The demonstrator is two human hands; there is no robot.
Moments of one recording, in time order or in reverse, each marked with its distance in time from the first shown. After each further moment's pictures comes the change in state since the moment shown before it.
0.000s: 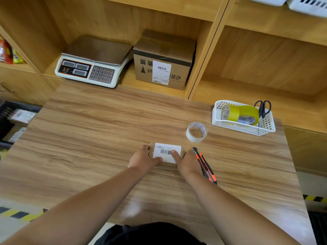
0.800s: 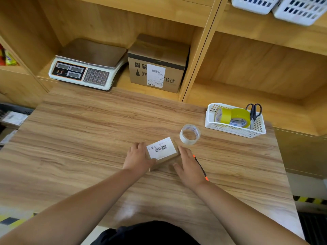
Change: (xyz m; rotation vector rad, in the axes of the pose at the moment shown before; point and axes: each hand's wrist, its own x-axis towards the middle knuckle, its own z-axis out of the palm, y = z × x) left_hand -0.002 0.011 0.004 0.174 0.077 0.161; right_hand -0.013 0.031 -0.036 -0.189 -0.056 -0.606
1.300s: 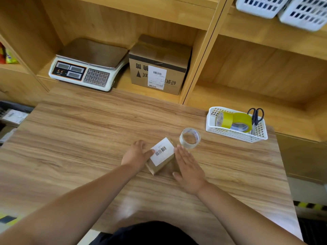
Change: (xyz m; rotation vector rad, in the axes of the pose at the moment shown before) left_hand 0.028 0.001 -0.006 -0.181 0.031 -0.044; right_hand 0.019 0.023 0.001 -0.509 -0.117 -0.186
